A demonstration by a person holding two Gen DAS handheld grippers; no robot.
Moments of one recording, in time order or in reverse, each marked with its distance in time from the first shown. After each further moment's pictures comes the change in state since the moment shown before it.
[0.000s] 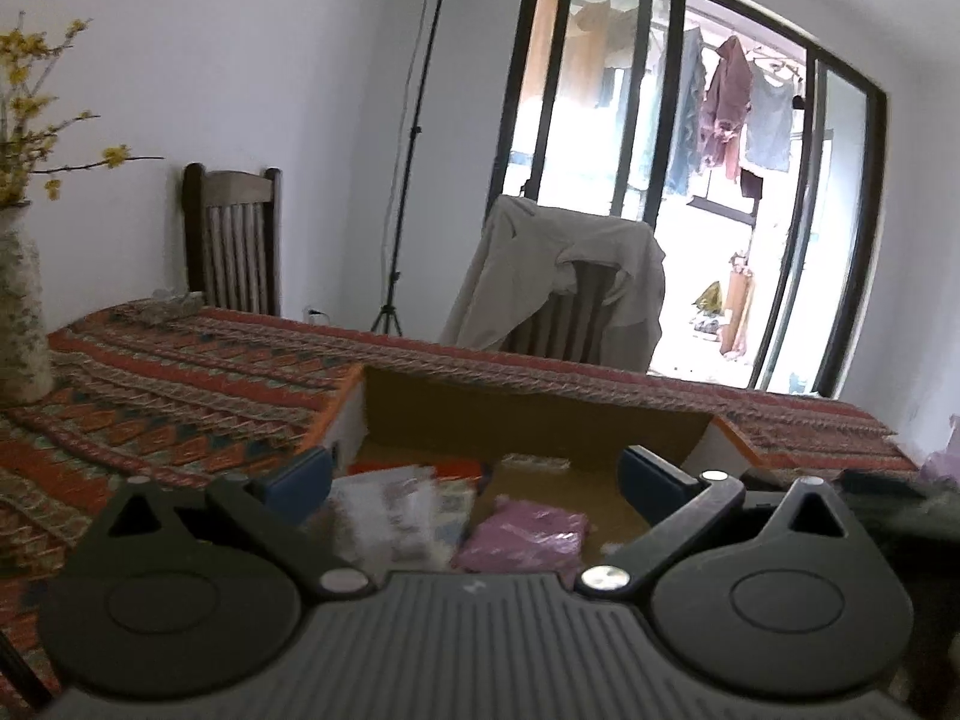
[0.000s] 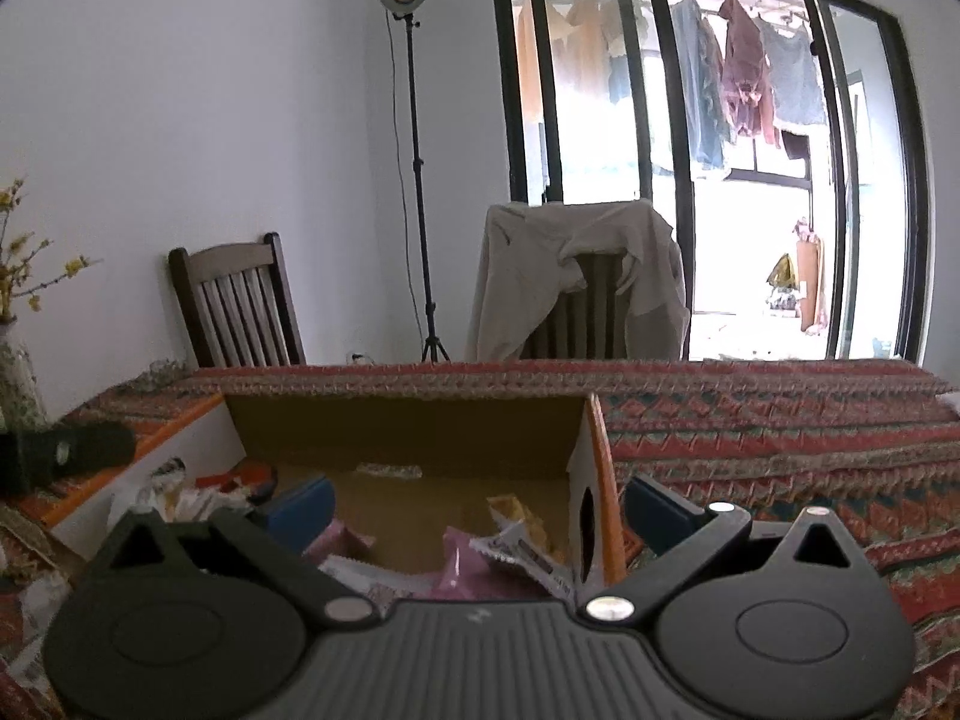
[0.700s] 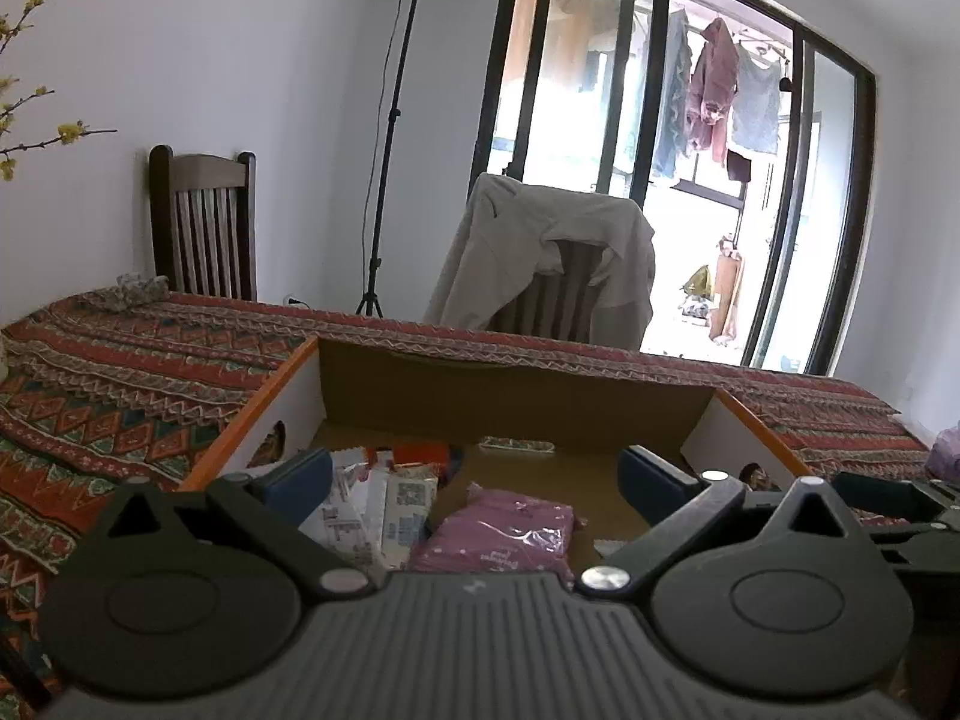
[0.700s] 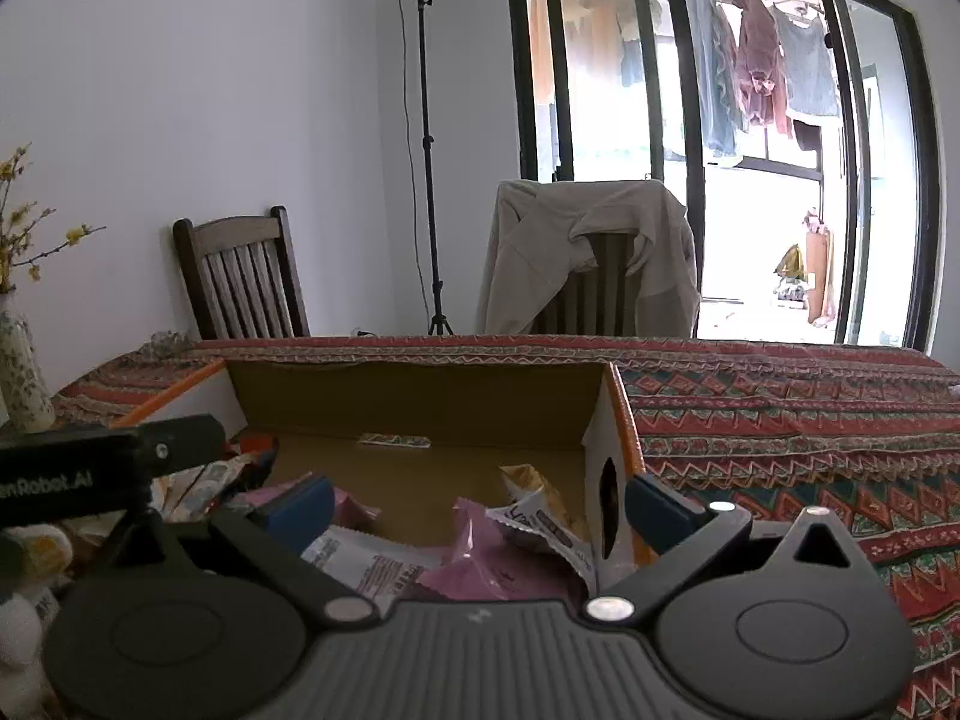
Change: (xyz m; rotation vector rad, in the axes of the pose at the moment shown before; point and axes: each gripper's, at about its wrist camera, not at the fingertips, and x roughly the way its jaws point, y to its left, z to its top) left arm 0.049 -0.019 -0.017 0.023 0.017 -0.031; right arm 0.025 0.006 -0.018 -0.015 0.054 0.018
